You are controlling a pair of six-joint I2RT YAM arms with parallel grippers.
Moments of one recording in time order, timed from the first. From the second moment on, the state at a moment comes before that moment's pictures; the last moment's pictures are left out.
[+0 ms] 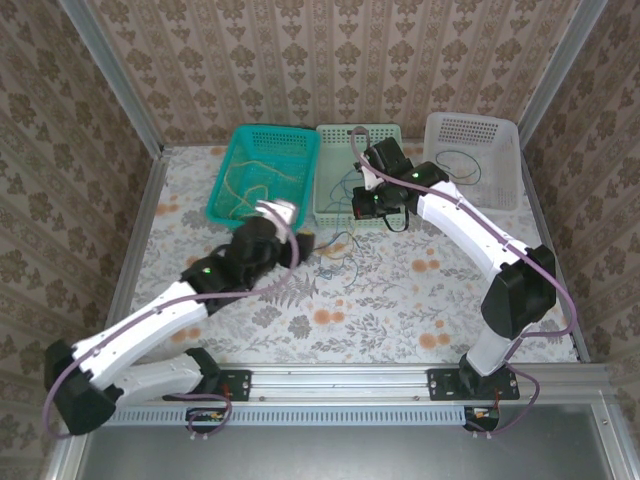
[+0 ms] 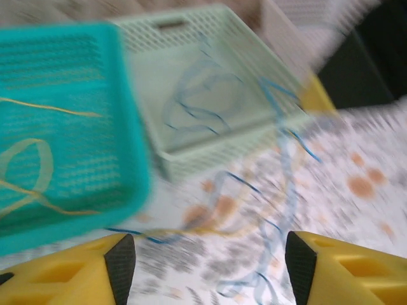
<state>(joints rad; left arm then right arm) -0.92 1.07 0.88 -0.33 -0.24 -0.27 0.49 1.70 1.60 -0.88 -0.15 0.34</state>
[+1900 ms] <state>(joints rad) -0.99 1.71 0.94 0.35 -0.42 -0.16 0.46 1.63 1.57 -0.80 -0.19 0.46</state>
